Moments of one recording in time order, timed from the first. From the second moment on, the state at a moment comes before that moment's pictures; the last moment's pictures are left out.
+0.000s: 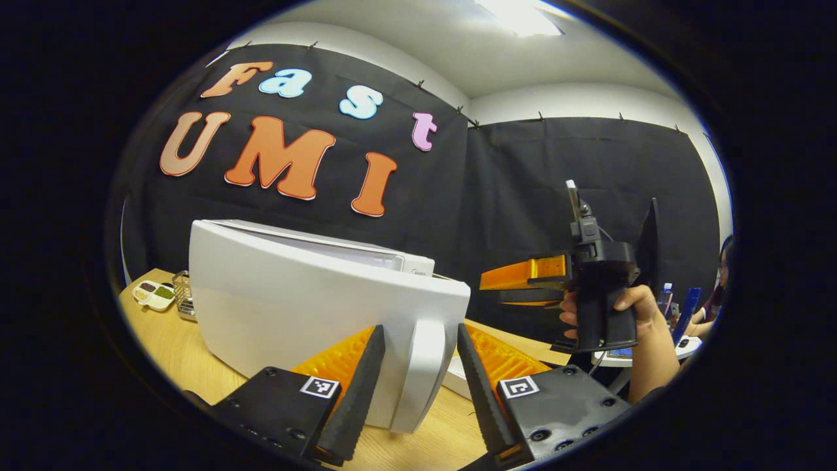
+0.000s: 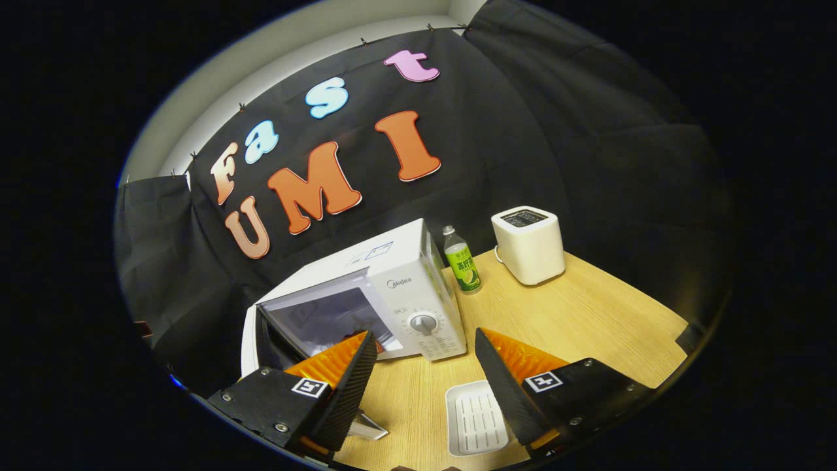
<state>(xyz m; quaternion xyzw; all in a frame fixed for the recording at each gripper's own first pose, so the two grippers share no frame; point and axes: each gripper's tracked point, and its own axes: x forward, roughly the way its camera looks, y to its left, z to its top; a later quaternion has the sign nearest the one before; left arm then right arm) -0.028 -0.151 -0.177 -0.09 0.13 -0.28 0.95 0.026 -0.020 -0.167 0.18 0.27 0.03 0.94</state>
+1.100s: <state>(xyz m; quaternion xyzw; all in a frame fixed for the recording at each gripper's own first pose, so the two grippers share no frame) 0.036 -0.132 -0.236 0.00 0.15 -0.18 0.97 0.034 -0.050 -0.130 0.16 0.20 0.03 0.97</state>
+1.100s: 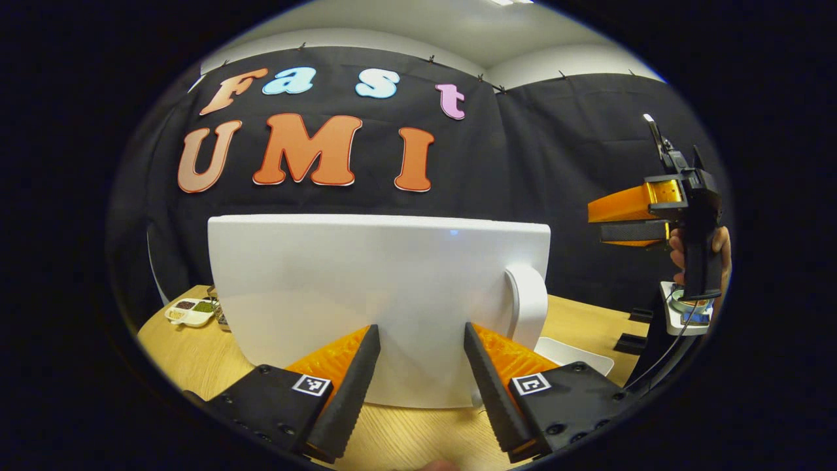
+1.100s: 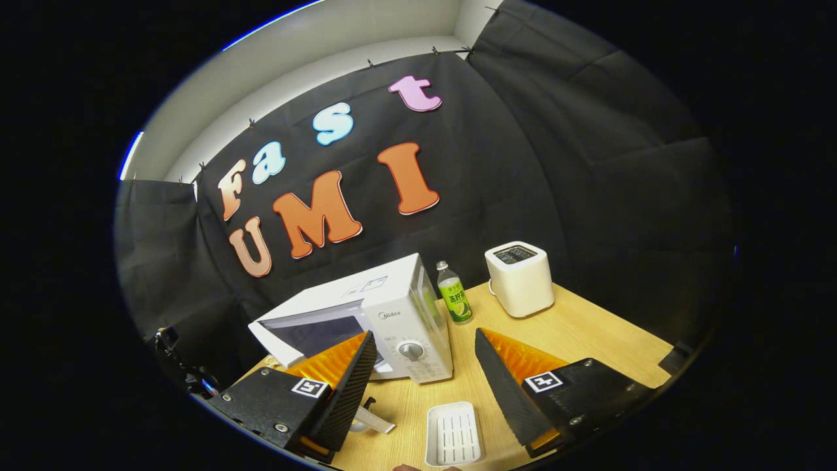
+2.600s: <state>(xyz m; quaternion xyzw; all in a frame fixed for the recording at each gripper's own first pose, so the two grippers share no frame) 0.131 -0.195 -0.287 0.04 0.16 -0.07 0.98 0.029 -0.120 -0.159 0.13 0.19 0.00 0.97</state>
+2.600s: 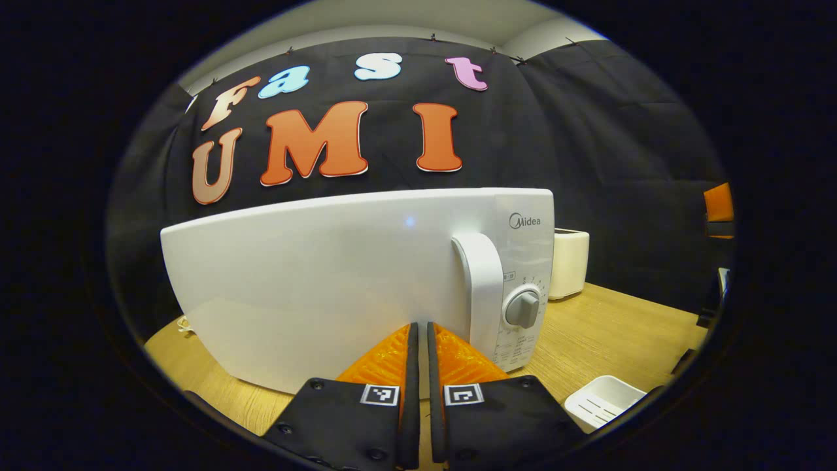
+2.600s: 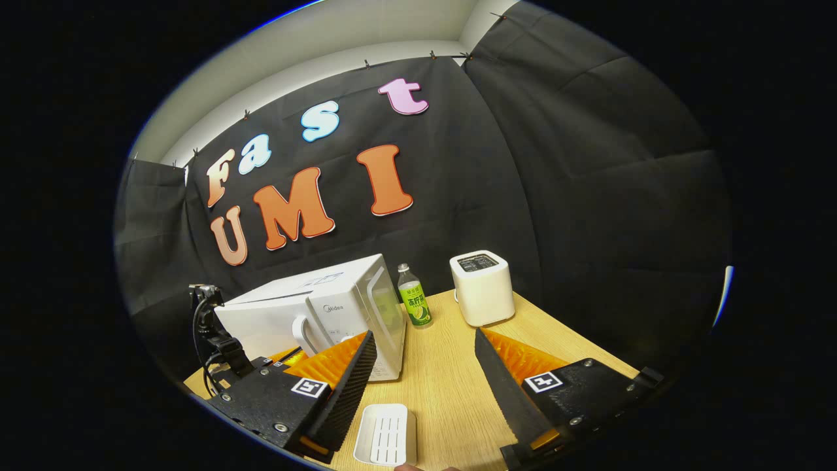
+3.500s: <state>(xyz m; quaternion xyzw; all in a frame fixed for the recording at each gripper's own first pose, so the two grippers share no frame) 0.111 -0.173 -0.224 0.00 0.14 -0.07 0.99 0.021 -0.082 -0.129 0.09 0.16 0.03 0.98</state>
